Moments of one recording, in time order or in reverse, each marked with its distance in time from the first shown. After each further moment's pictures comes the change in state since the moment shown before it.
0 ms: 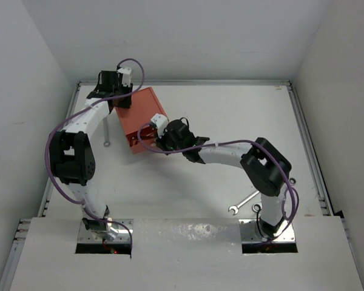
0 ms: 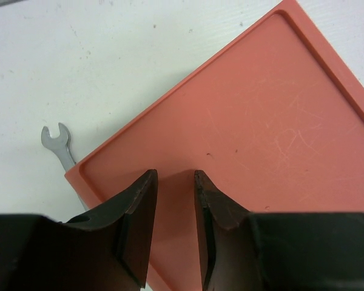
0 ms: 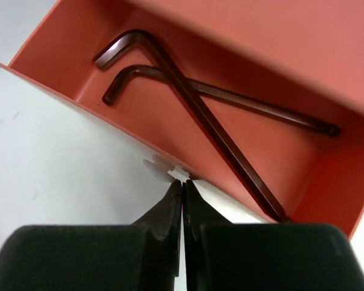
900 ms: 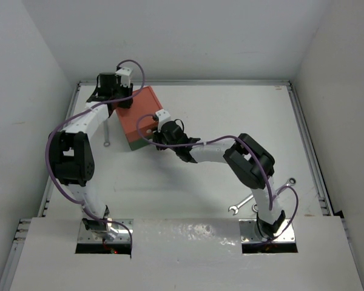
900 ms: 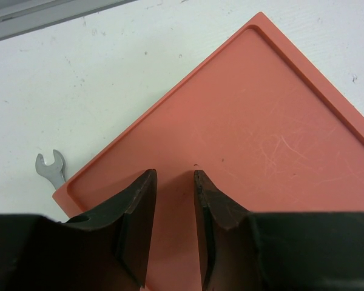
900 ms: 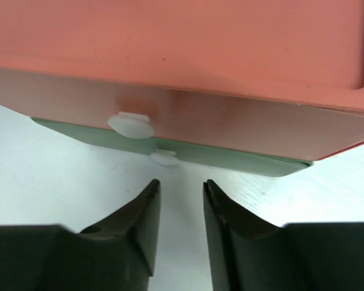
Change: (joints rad) left arm 0.007 -0.012 -0.084 0.159 0.074 0.022; right arm 0.000 0.198 0.110 0.142 0.241 0.230
